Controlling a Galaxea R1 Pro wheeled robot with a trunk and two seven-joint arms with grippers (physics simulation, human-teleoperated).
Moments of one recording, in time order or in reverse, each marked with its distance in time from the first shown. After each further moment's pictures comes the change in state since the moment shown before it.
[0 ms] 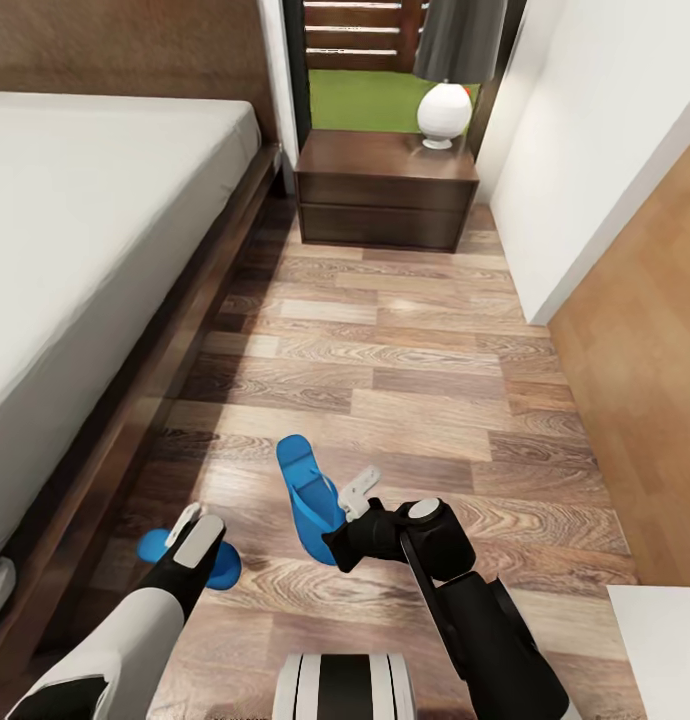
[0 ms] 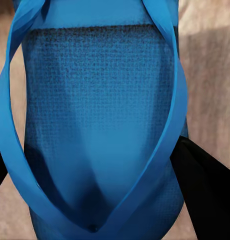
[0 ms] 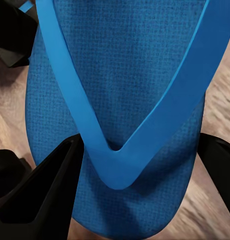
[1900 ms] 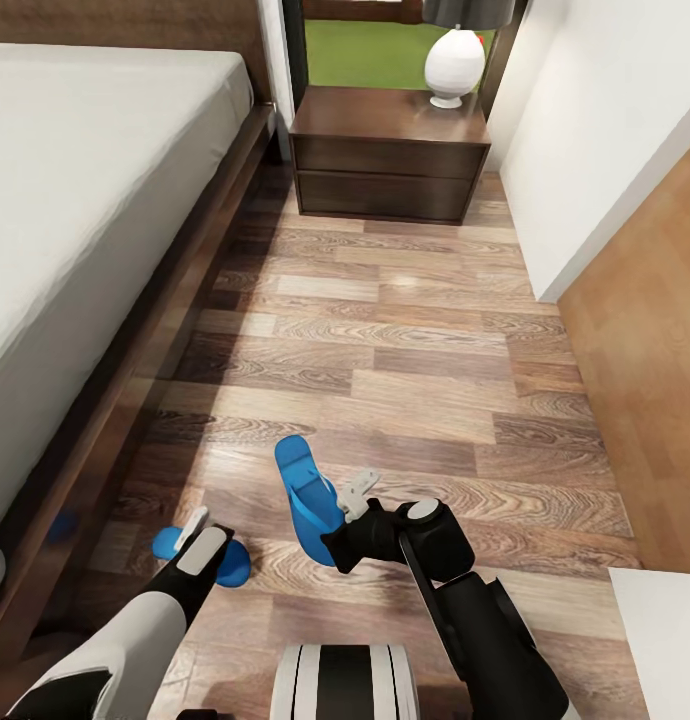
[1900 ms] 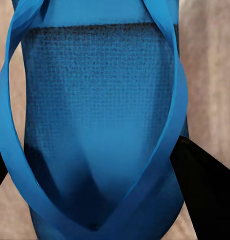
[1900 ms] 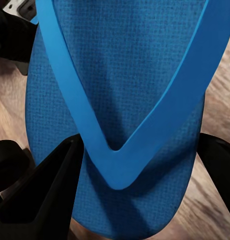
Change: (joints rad) left arm -0.009 -0.002 0.014 0.110 0.010 -0.026 -0.196; right arm 0.001 0.000 0.005 -0.001 0.000 0.000 0.000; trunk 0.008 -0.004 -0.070
